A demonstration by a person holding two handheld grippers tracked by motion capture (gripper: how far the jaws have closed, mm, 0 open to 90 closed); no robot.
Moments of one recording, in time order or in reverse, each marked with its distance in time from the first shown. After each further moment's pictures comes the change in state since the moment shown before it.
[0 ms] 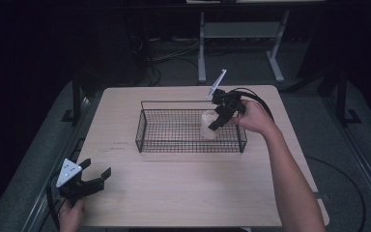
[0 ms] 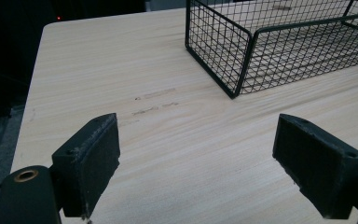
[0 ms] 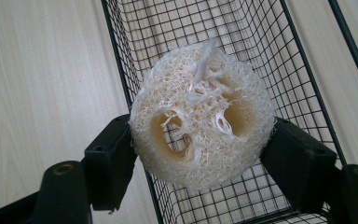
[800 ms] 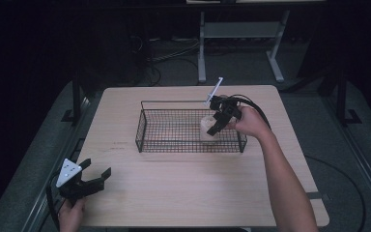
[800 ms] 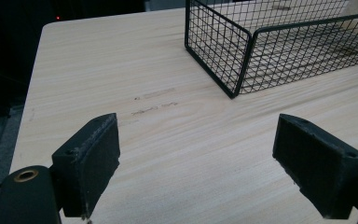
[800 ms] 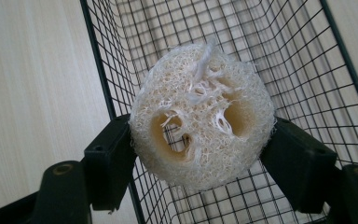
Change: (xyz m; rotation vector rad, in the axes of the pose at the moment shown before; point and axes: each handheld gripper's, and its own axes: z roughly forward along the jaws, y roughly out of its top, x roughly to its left) left arm 0.000 0.000 0.000 0.000 -0.001 0.000; right arm -0.009 -0.008 0.034 0.031 0.037 0.031
